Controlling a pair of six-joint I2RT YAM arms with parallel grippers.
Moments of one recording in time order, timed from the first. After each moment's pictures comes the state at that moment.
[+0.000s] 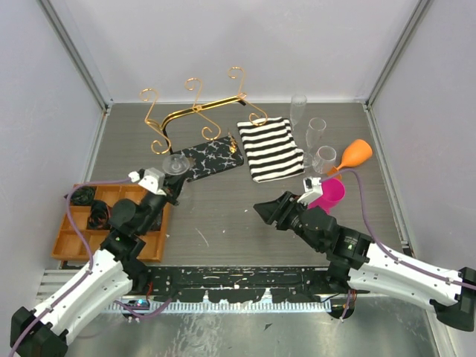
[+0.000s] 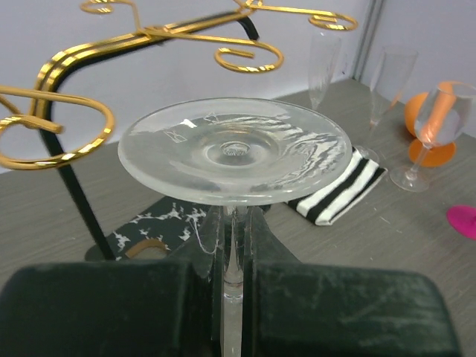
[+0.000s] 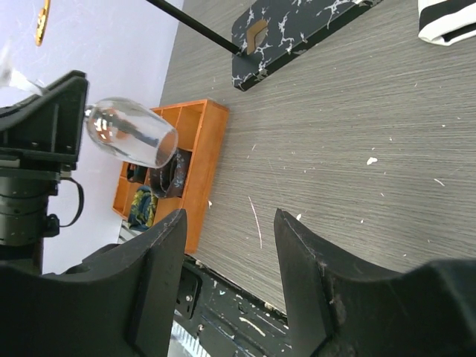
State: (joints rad) left arm -0.58 0.55 0.31 0.43 -0.05 -0.01; right arm 1.08 0.60 0.49 -0.15 0.43 1.02
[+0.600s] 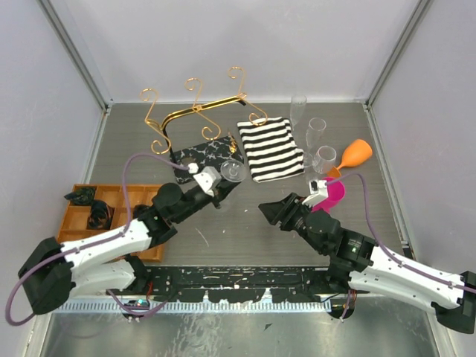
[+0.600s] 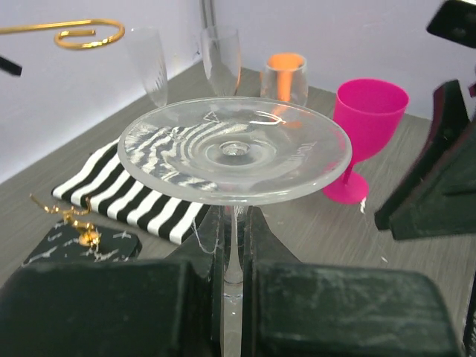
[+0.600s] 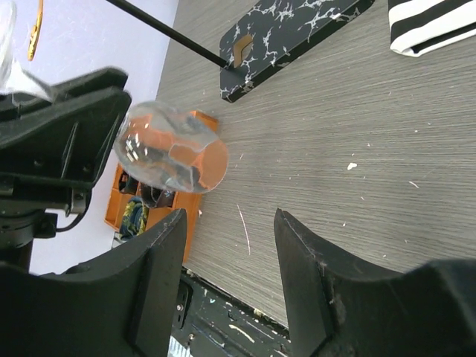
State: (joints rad) left arm -0.90 1.05 0.51 0.63 0.06 0.04; right arm 1.08 0.54 0.46 -0.18 0.47 1.02
